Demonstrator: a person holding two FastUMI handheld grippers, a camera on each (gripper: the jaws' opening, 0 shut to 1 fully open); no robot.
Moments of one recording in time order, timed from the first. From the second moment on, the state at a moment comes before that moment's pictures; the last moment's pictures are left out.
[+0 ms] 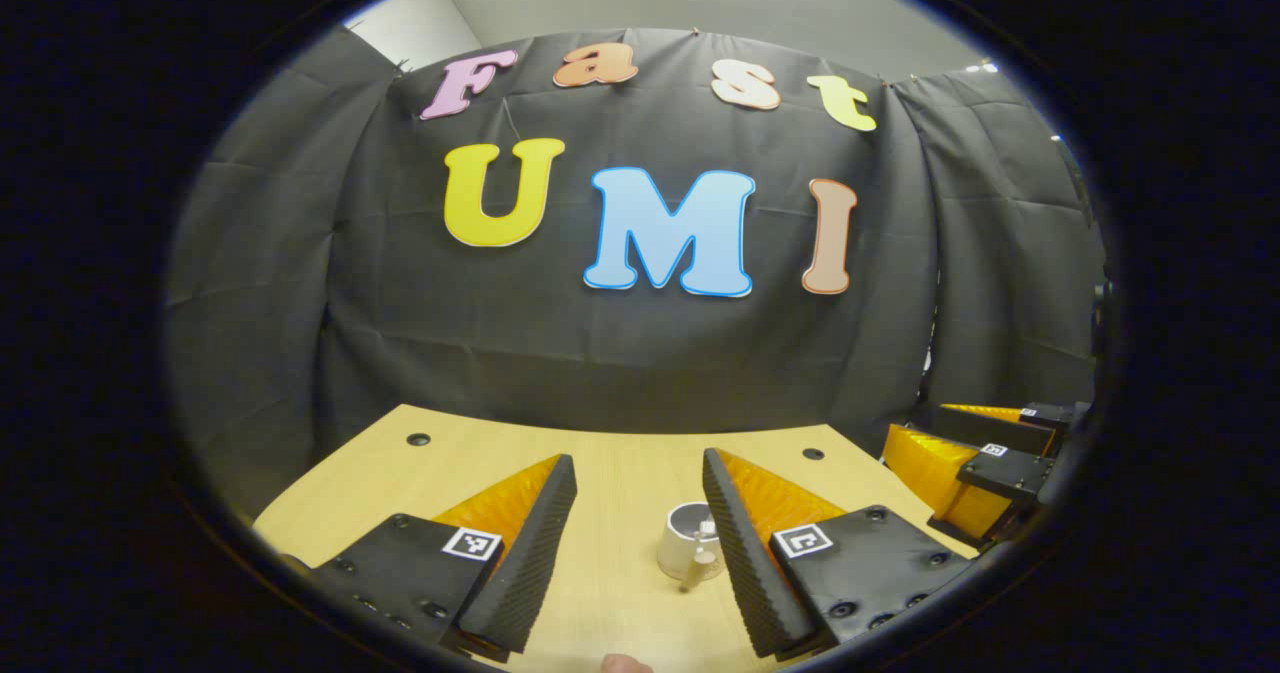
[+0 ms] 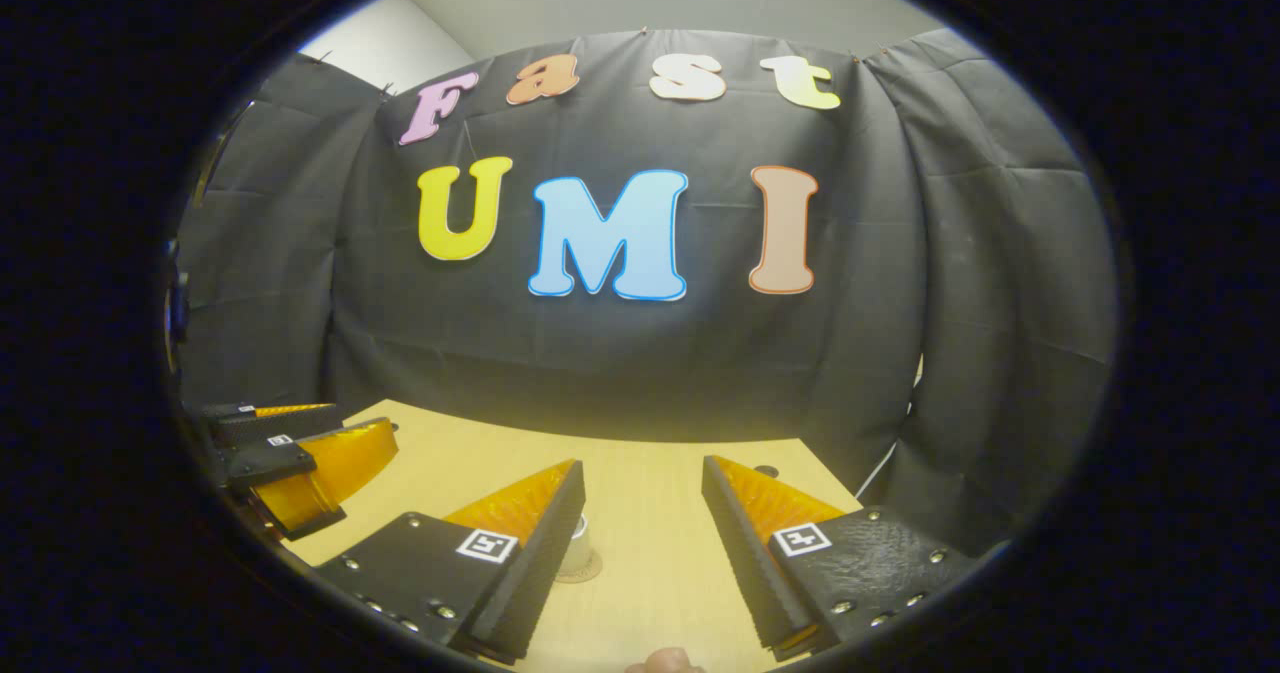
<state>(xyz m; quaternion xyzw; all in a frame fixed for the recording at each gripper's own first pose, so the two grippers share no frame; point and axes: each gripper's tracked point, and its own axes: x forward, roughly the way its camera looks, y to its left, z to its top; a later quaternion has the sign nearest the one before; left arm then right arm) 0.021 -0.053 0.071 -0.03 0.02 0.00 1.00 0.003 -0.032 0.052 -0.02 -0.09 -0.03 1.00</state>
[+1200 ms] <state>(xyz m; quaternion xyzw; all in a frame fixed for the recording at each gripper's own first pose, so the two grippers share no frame) 0.049 -0.078 0.075 -0.01 -0.02 -0.02 1.00 -0.034 -0.065 0.087 -0.02 -0.14 -0.04 0.99</state>
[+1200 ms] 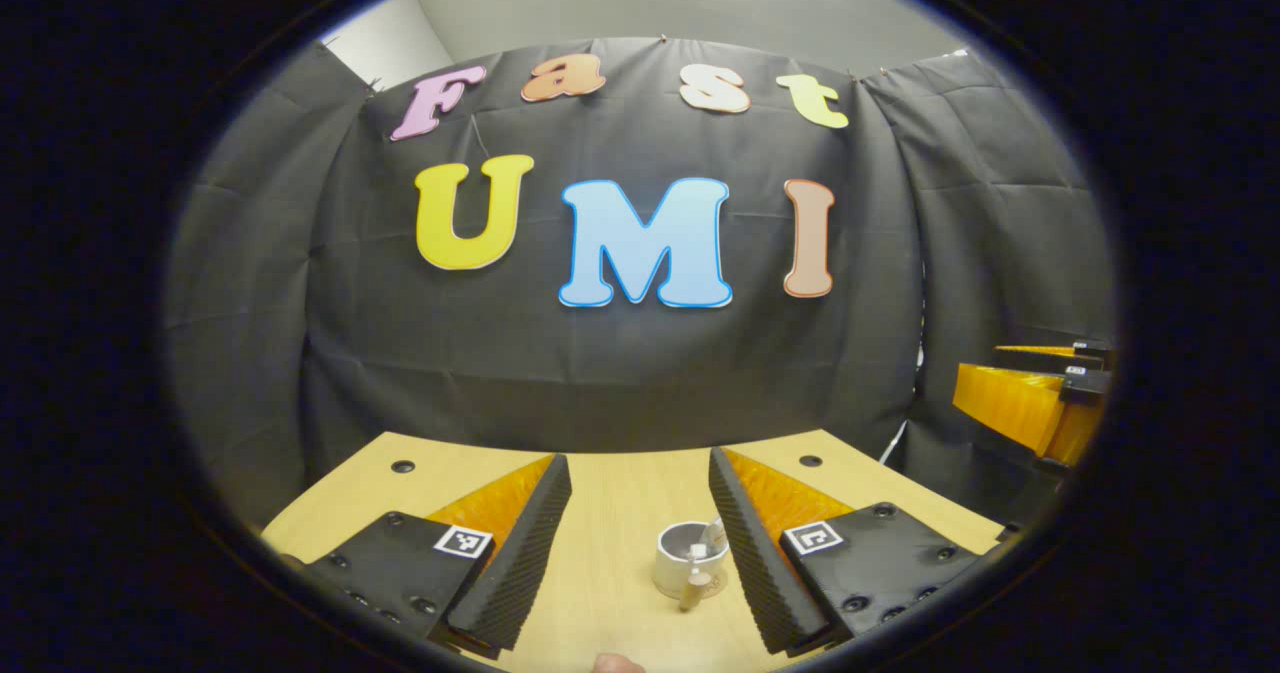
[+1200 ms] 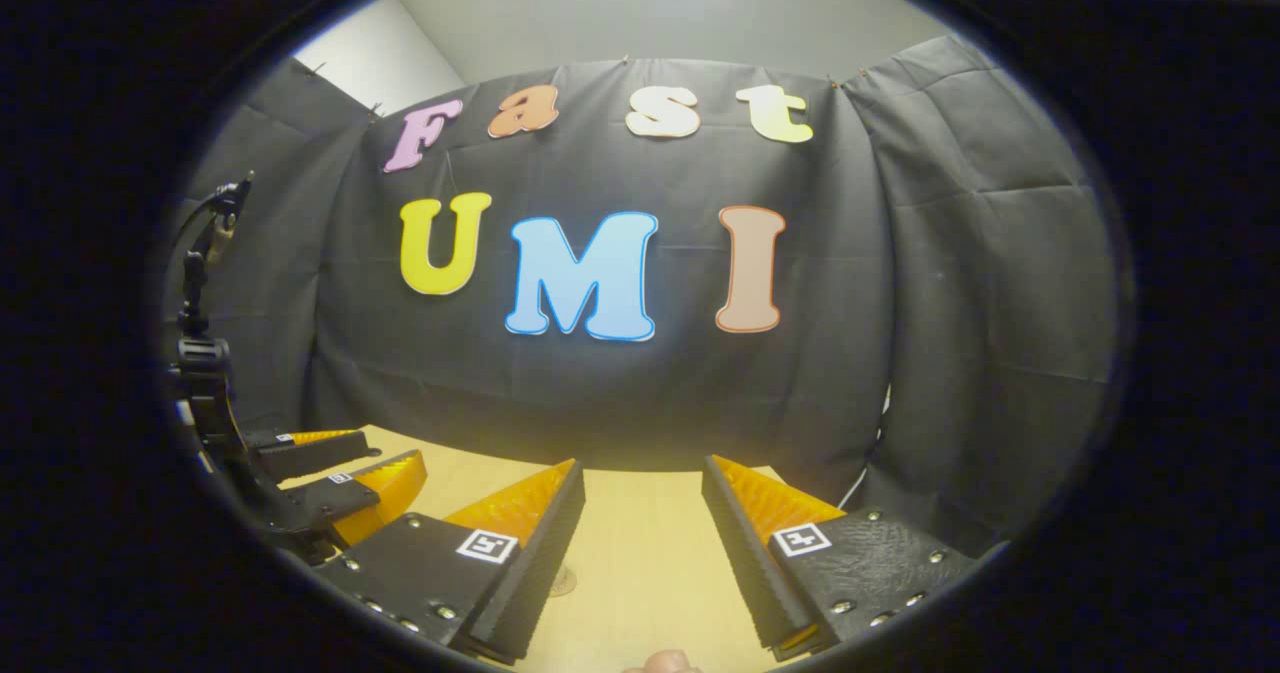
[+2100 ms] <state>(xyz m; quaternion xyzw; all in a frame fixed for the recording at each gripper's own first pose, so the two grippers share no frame) 0.039 -0.116 0.090 0.00 -0.05 0.02 1.00 -0.048 -0.134 0.085 0.01 -0.15 -0.04 0.99</state>
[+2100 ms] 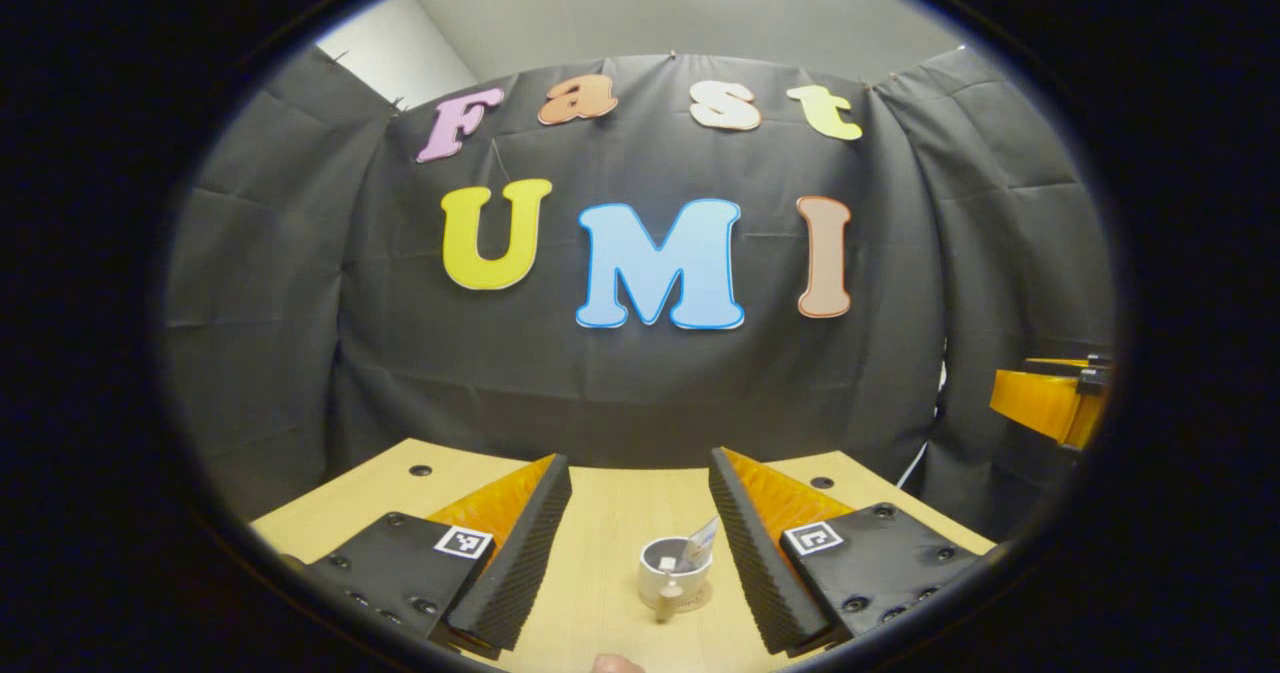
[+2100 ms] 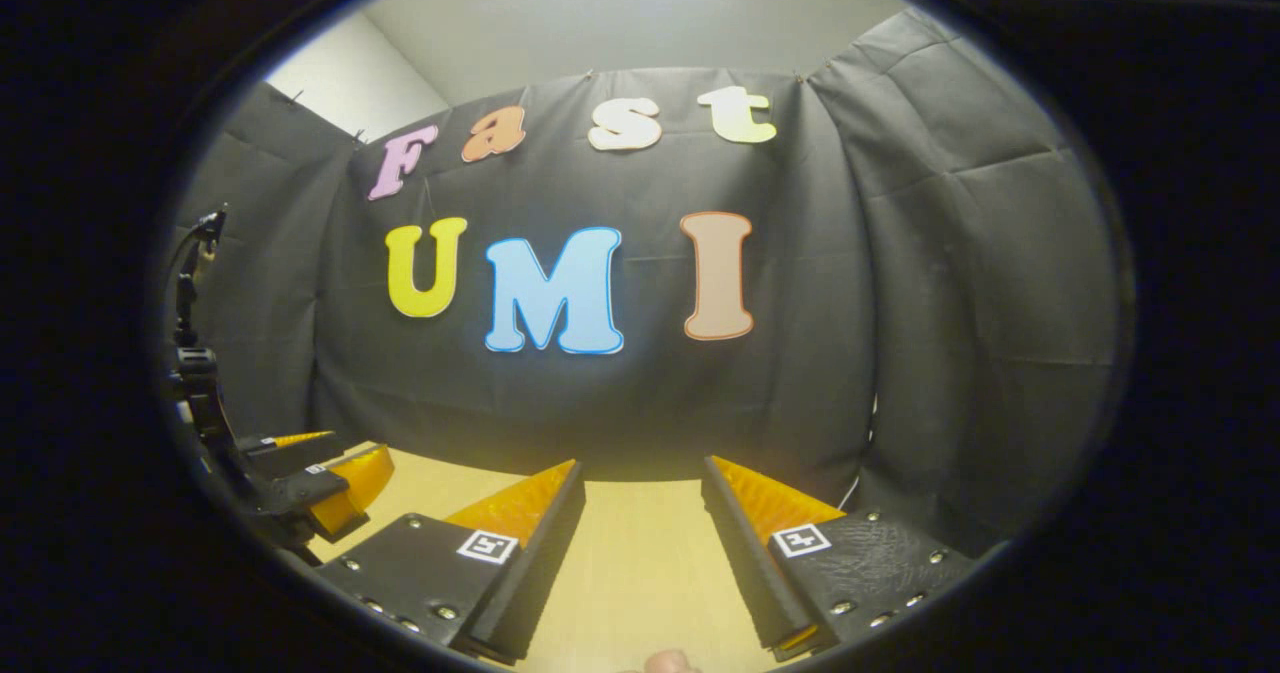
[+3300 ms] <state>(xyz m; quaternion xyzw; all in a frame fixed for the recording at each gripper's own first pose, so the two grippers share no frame) 0.036 -0.166 0.101 0.02 -0.06 0.01 1.00 -0.041 -0.159 0.096 -0.03 -0.20 -0.04 0.98</state>
